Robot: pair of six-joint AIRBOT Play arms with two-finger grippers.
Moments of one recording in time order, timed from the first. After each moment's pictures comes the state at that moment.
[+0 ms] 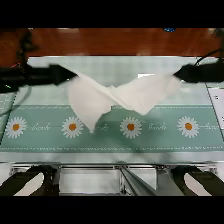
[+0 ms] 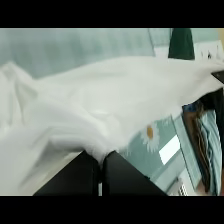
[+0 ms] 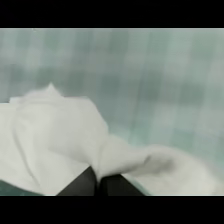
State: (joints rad) left arm 0.06 -1.04 1.11 0.48 -1.14 -1.16; right arm -0.03 -0.97 1.29 -1.13 1.18 1.45
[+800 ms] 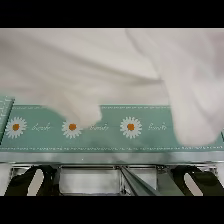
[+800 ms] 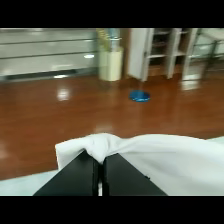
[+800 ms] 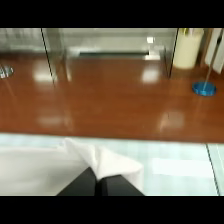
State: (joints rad) left arm 0.31 -0.63 1.67 0.91 -1.20 -1.28; right arm -0.03 -0.61 1.84 -1.44 1.47 1.61
